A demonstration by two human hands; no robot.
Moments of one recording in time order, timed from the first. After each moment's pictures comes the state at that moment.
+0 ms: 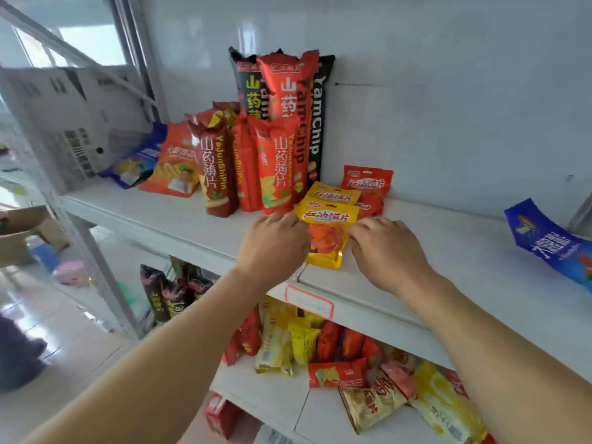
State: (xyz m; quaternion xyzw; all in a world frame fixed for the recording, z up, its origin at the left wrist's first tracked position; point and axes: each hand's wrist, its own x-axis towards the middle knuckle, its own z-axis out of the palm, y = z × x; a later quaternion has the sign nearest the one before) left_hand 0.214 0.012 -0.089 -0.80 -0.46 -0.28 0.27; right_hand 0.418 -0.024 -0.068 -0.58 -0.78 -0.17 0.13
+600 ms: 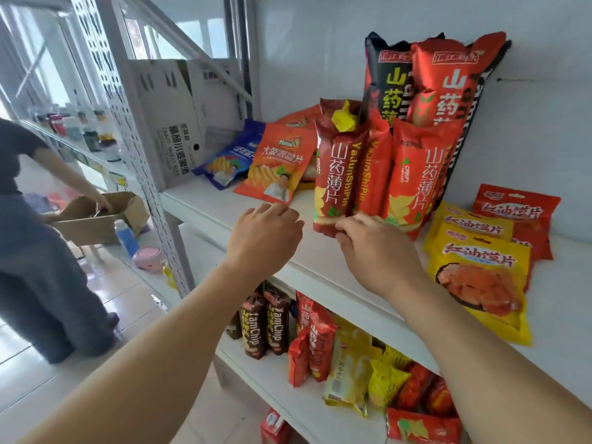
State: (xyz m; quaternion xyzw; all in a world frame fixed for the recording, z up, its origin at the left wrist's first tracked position) left_hand -0.004 0.089 -0.082 -0.73 -0.59 -0.25 0.25; right_hand 0.192 0.084 -0.072 -0.50 -0.83 -0.08 0.24
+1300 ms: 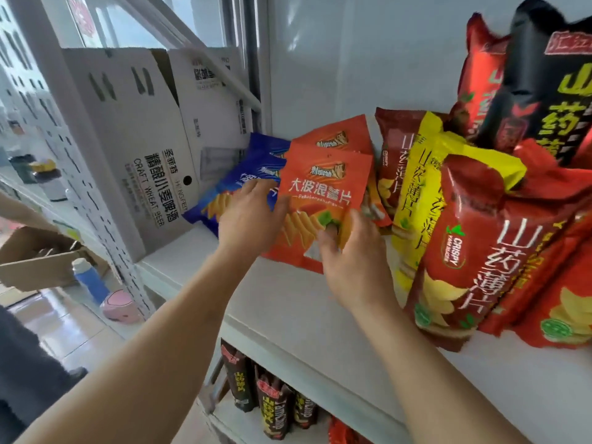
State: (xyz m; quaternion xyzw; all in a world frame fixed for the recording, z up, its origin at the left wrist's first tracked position) left_hand -0.147 0.338 -0.063 -0.65 -0.67 -0.35 0.02; right_hand 0.011 0.278 -0.088 -0.62 -0.64 0.11 0.44
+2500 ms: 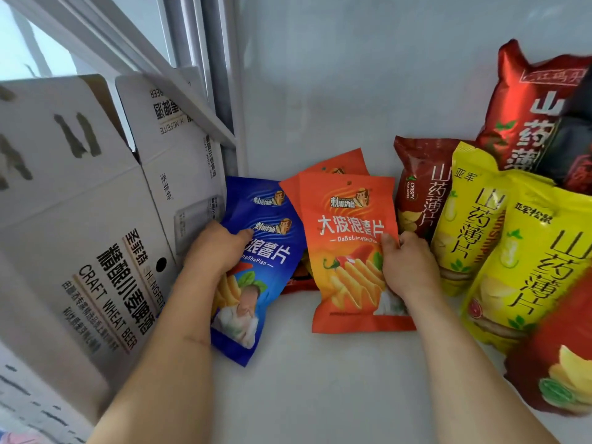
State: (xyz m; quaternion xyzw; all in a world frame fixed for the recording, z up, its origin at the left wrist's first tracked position) left_hand -0.248 0.520 -0.068 -0.61 -0.67 -0.29 -0.31; right_hand 0.014 0.411 -0.087 -0.83 -0.40 0.04 0.38
